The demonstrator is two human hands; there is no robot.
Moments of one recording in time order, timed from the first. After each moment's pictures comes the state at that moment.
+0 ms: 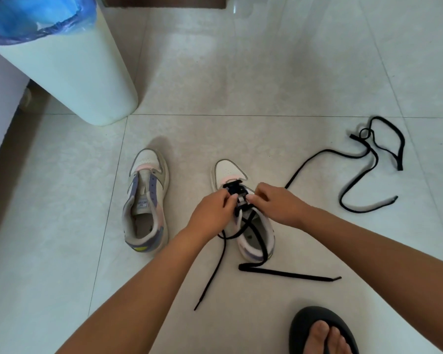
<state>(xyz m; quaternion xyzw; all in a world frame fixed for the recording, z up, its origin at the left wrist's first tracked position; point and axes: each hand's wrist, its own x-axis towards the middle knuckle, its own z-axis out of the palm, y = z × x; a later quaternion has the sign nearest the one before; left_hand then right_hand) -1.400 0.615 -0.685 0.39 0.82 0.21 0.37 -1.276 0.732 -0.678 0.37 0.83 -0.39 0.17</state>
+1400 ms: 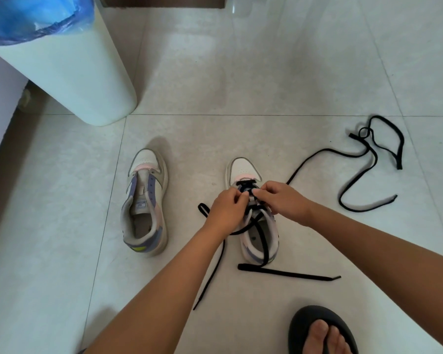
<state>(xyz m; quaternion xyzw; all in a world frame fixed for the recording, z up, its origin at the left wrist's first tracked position) -1.376 0.636 -0.688 0.30 0.80 0.30 0.42 -1.270 0.741 -0.689 0.45 0.70 -0.55 0.08</state>
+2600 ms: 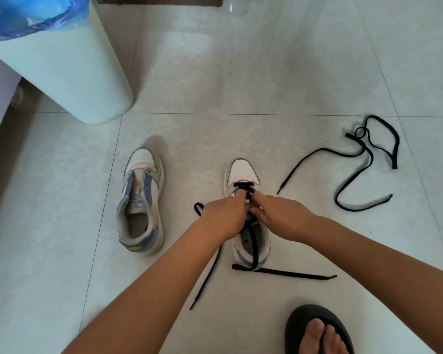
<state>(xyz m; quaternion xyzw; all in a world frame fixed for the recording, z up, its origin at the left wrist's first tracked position) -1.377 0.634 -0.670 0.57 0.76 -0.04 0.31 -1.260 0.717 -0.657 0.27 0.89 -0.26 0.24</state>
